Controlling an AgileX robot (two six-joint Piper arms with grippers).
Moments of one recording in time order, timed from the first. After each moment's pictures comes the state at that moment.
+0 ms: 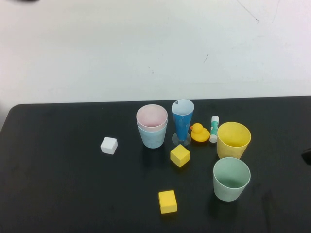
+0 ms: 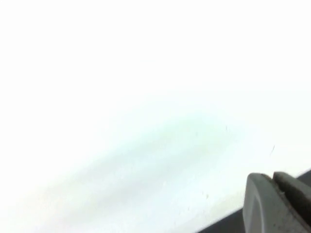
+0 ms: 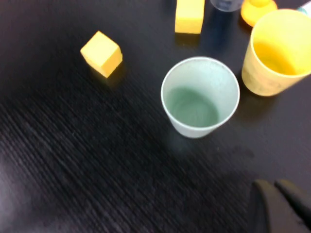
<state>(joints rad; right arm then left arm) 0.01 1.23 -0.85 0.63 0.90 -1.11 -0.28 1.42 -1.68 -0.18 0.62 0.28</state>
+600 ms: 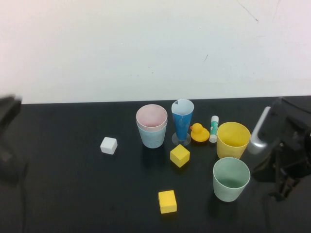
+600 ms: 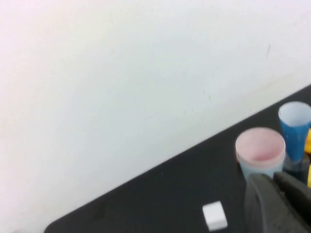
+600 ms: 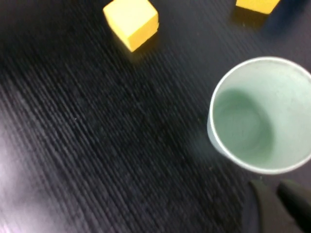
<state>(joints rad) 0.28 1.51 -0.86 0.55 0.67 -1.12 -0.28 0.71 -0.75 -0.09 0.38 0.31</state>
